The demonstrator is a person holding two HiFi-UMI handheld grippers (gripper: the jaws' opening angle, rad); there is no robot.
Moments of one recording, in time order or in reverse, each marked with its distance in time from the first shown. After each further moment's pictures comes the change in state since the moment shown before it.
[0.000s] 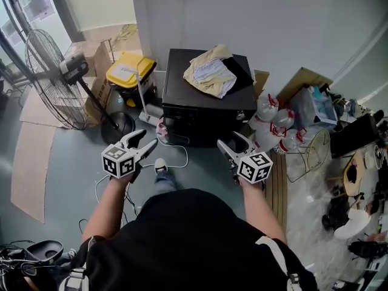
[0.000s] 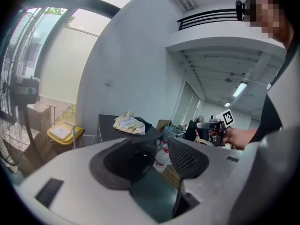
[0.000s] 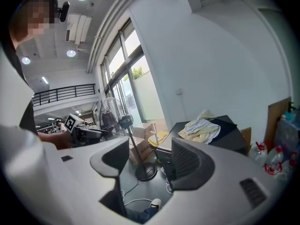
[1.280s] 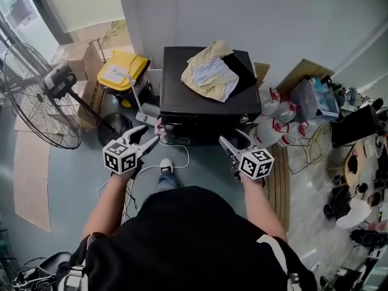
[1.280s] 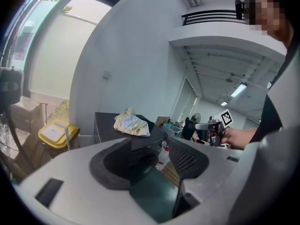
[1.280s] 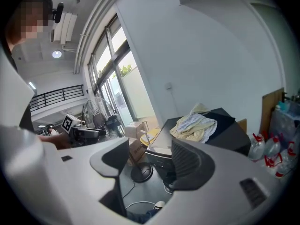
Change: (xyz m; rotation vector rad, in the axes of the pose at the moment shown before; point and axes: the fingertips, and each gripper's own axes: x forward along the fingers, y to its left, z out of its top) left arm 0.076 0.078 0.027 -0.011 0.067 -0.070; right arm 0.078 -0.062 0.007 0.096 0.041 -0.090
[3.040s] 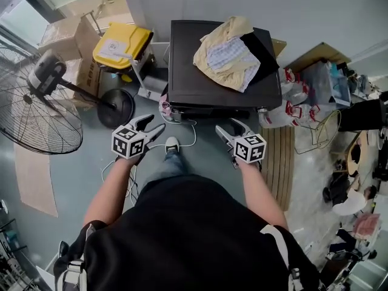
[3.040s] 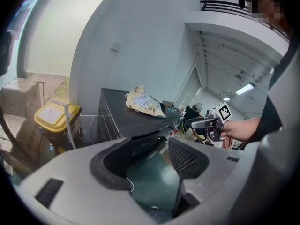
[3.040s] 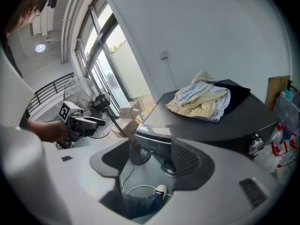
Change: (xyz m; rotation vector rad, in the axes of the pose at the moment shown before) left arm 0.071 0.118 -0.069 -0.089 0.226 -0.029; right arm 0.143 -0.041 -0.084 0.060 0.273 -0.022
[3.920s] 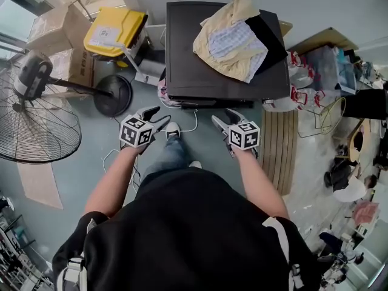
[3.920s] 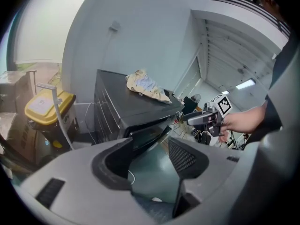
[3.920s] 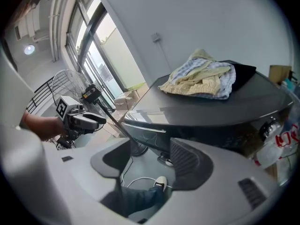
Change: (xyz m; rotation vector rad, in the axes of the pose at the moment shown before) left arm 0.072 0.040 -0.041 -0.003 0.142 -0.042; right arm 0.073 -0.034 -0.043 0.053 0.126 -0.014
